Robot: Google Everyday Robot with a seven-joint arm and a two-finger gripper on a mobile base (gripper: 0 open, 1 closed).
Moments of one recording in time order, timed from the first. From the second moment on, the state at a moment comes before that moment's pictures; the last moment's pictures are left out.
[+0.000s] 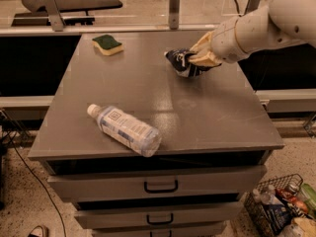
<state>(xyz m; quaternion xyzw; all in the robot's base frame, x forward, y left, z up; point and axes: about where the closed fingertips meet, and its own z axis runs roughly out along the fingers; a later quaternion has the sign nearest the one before) 0.661 -0.118 0.928 -0.65 0.62 0.01 0.44</state>
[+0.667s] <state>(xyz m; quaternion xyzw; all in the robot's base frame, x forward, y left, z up) 0.577 -0.067 0.900 -0.75 0.50 0.08 0.42</state>
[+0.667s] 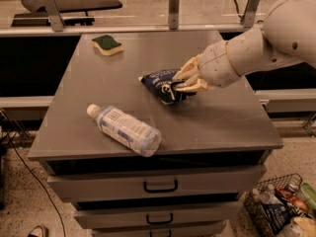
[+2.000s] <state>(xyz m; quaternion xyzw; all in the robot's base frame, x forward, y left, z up) 0.508 -0.025 0.881 -0.82 0.40 0.13 0.39</state>
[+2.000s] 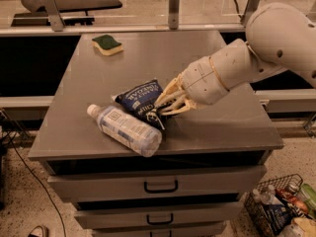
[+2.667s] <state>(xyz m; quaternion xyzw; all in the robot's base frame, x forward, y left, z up) 0.508 -0.026 0.880 -0.82 0.40 0.13 0.39</state>
